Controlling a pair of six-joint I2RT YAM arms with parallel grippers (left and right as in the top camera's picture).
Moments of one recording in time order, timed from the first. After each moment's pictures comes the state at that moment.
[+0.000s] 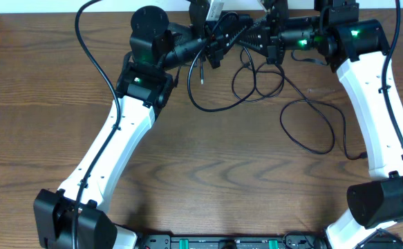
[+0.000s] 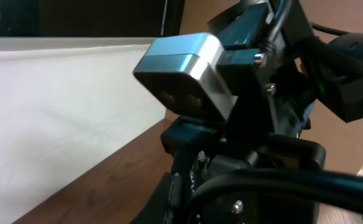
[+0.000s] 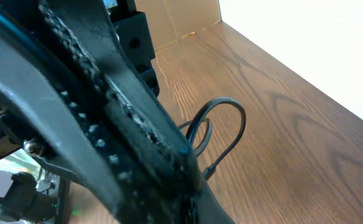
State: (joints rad) left arm -0.36 1.60 1.40 0.26 0.82 -0.25; right arm 0.22 1.81 1.92 -0.81 -1.03 -0.30
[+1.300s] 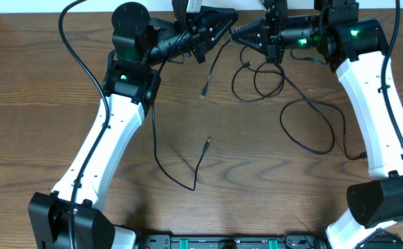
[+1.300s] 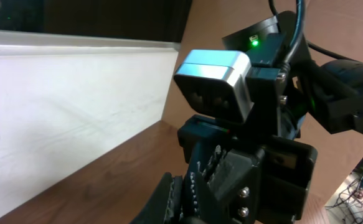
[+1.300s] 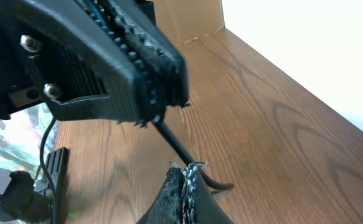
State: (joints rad) left arm -0.28 1.59 1.40 0.29 0.89 -0.36; right arm 0.22 1.81 1.92 -0.79 -1.05 -0.31
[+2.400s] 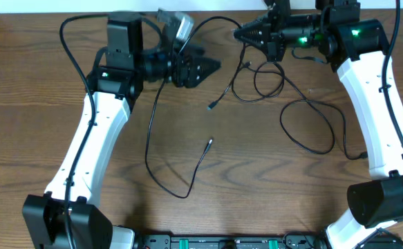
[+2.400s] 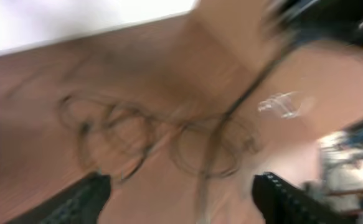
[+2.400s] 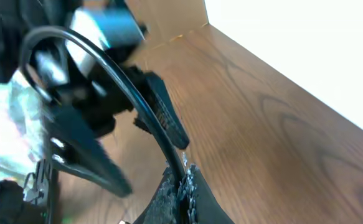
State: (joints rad) left arm -0.17 1.59 1.40 -0.46 0.91 0.01; right arm 0.21 1.81 1.92 -0.77 -0.99 -0.25
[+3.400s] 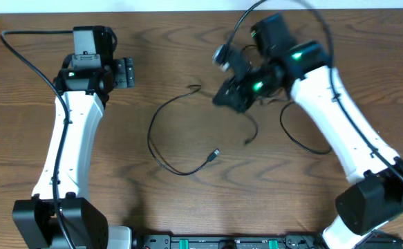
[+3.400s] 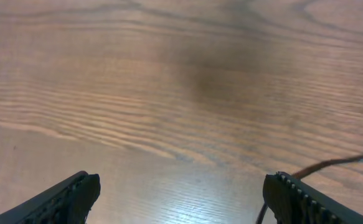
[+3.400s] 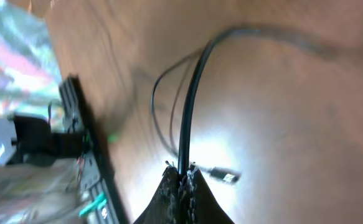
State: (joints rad) left arm 0.03 1.59 1.40 -0.74 -0.18 -0.01; right arm 0.46 1.81 1.70 -1.09 -0.72 -0.22
